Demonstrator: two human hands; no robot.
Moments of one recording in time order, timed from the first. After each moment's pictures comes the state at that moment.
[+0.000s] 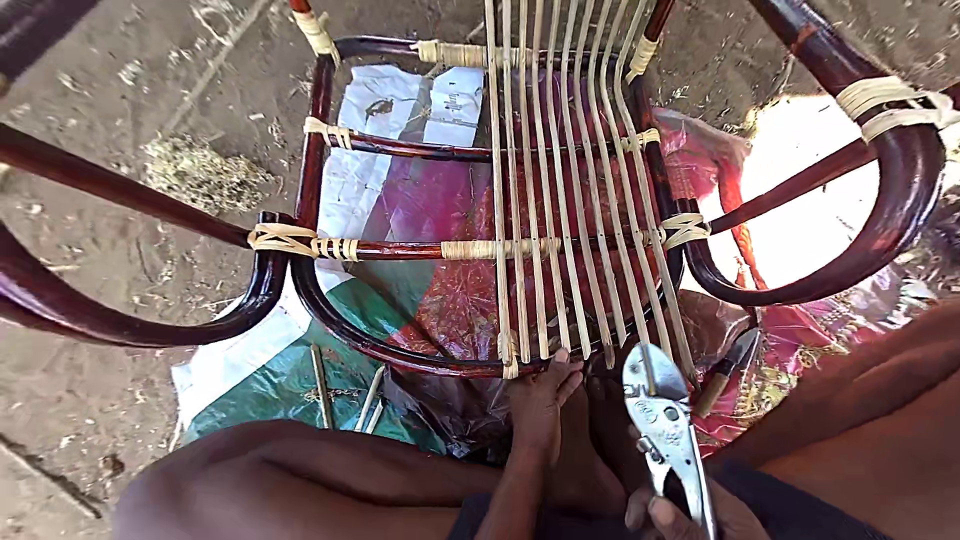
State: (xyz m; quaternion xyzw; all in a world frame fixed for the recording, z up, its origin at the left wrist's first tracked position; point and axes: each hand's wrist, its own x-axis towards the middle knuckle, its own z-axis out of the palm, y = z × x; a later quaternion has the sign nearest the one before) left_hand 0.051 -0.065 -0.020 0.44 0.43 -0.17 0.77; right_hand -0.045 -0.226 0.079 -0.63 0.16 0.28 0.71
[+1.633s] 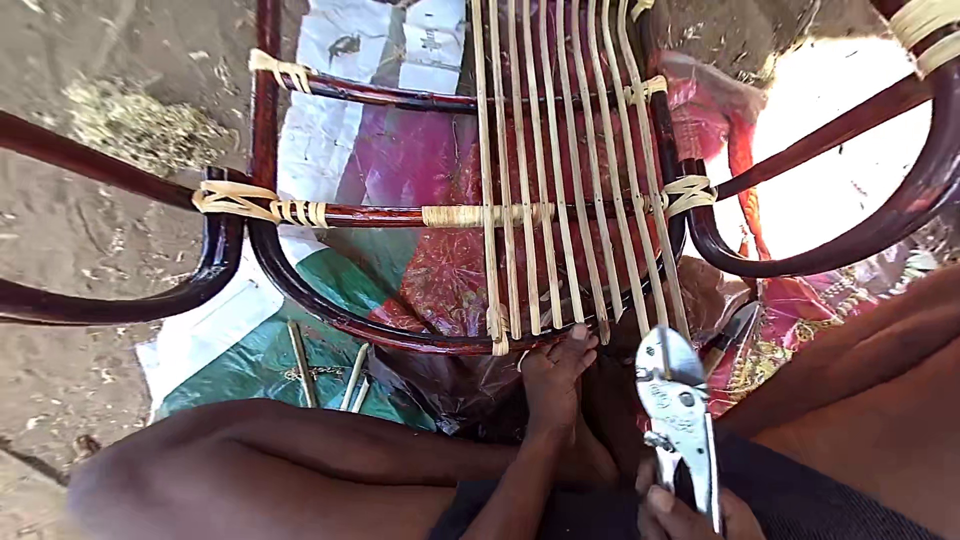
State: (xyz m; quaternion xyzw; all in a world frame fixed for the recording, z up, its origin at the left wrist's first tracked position) left_hand 0.042 -0.089 -0.019 0.49 0.37 -0.18 0.77; right_hand -0.053 -0.210 0.094 -0.52 0.29 0.26 0.76
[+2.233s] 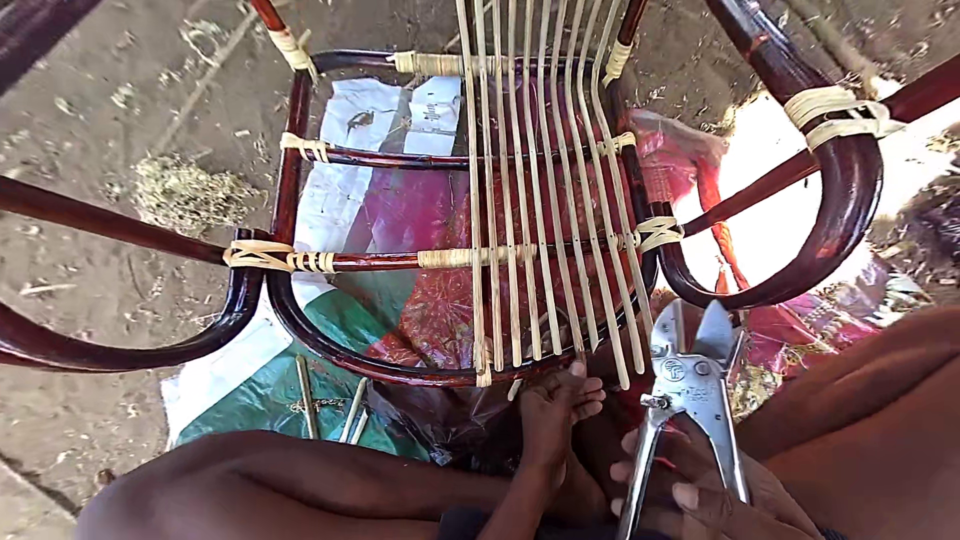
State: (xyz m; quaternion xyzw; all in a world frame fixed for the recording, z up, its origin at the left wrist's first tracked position) left_hand 0.038 -0.101 -0.021 0.50 0.37 -0.25 0.75; right_hand -0.019 -0.265 0.079 -0.38 0.22 0.23 0.87
